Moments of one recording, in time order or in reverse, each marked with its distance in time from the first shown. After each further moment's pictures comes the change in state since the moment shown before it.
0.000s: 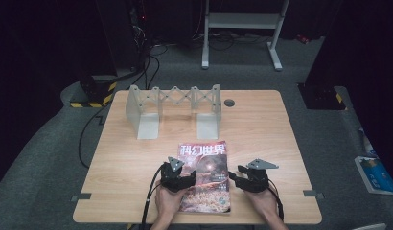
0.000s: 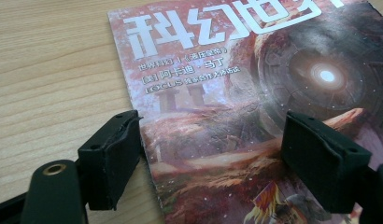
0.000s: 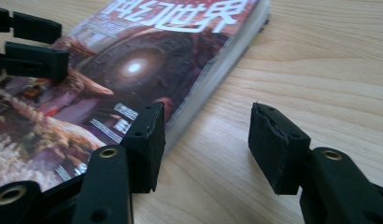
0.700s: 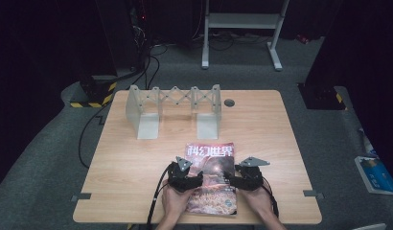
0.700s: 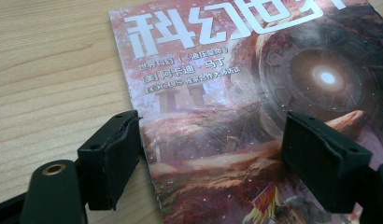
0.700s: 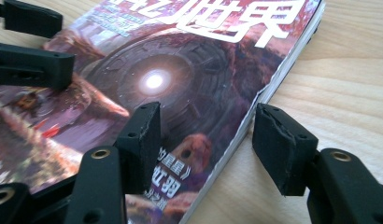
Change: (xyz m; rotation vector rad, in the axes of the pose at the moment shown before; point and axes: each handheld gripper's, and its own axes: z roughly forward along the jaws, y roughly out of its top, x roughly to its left) left arm -0.019 0.006 0.007 0.011 -0.025 0.027; right arm 0.008 0.008 0.014 0.061 -0.043 -0.029
